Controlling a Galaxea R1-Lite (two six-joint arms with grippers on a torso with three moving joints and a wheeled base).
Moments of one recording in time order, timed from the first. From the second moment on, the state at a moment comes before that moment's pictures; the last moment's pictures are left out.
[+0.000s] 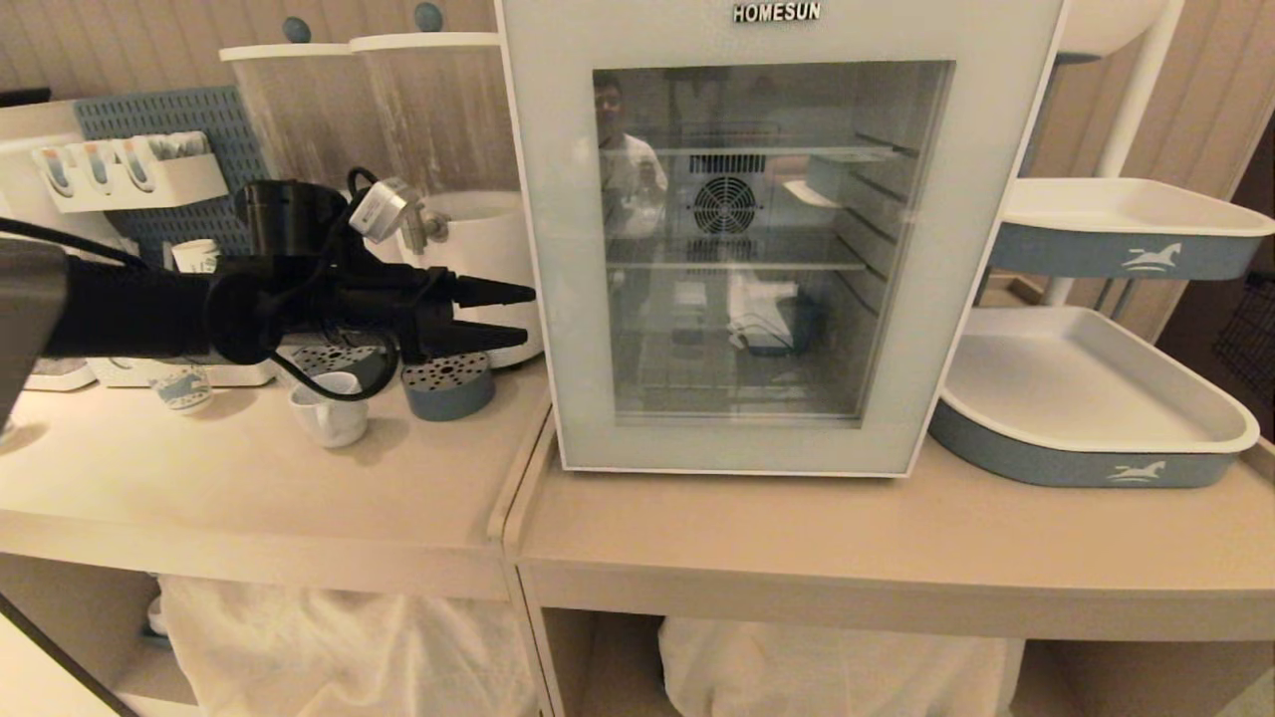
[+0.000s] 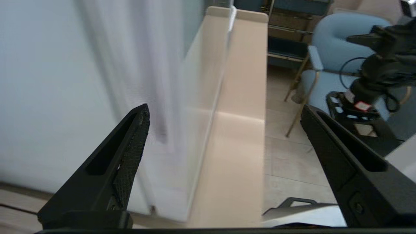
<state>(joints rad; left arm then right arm) -0.07 2.05 -1.59 -0.15 -1.37 0.30 0.00 0.00 -0.04 0.09 0.00 0.03</state>
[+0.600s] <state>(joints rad) -0.09 2.11 -1.66 -0.15 -1.35 0.29 0.00 0.00 -0.04 0.09 0.00 0.03</state>
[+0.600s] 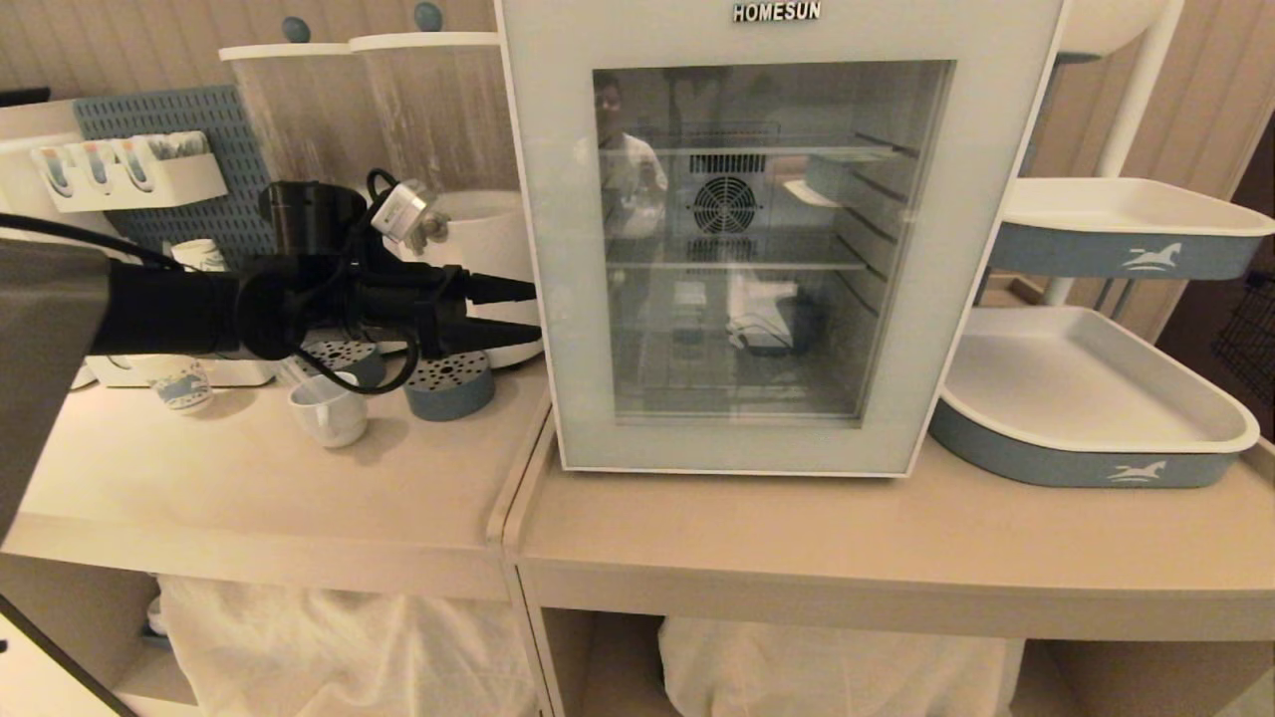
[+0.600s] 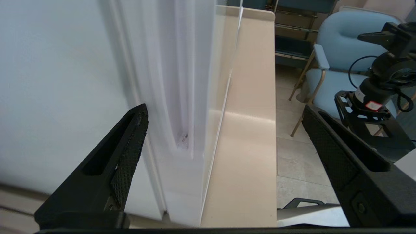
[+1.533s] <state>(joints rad) -0.11 2.05 -1.62 -0.14 -1.36 0.25 0.00 0.00 -0.04 0.09 0.00 0.03</state>
